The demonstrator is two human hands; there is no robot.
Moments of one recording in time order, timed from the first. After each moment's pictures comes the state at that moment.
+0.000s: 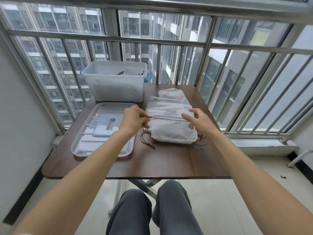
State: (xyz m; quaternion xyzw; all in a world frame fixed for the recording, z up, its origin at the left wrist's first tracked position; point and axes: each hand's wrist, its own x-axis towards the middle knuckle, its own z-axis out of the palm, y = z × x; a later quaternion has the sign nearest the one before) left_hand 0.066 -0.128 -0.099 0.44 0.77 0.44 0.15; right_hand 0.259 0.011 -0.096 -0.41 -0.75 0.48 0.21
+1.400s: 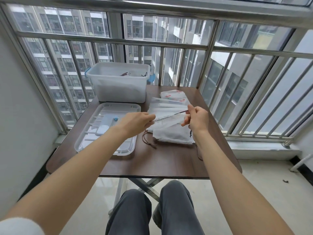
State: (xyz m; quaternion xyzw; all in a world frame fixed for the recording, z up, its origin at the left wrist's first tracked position) left_hand 0.054 -0.138 -0.100 0.68 0.73 0.08 -0.10; right_hand 0.227 -0.021 -0.085 -0.41 -0.60 0.54 0.43
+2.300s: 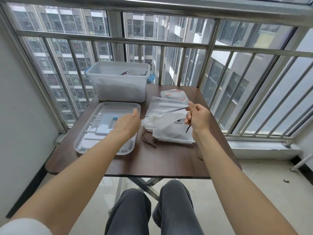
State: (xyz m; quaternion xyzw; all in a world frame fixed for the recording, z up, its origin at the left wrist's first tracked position) left_hand 0.056 -0.138 -0.108 0.47 0.88 0.11 -0.01; right_hand 0.228 -0.022 -0.082 -0.36 -0.55 0.60 0.47
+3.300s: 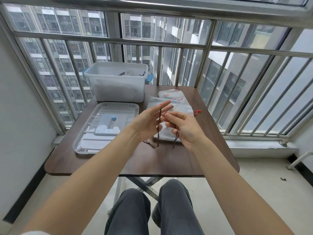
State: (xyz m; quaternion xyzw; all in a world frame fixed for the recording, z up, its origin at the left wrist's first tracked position) left_hand 0.109 -0.124 -0.080 0.24 0.44 0.65 0.58; right_hand 0.237 -0.076 -0.066 -0.28 -0.56 0.73 0.29
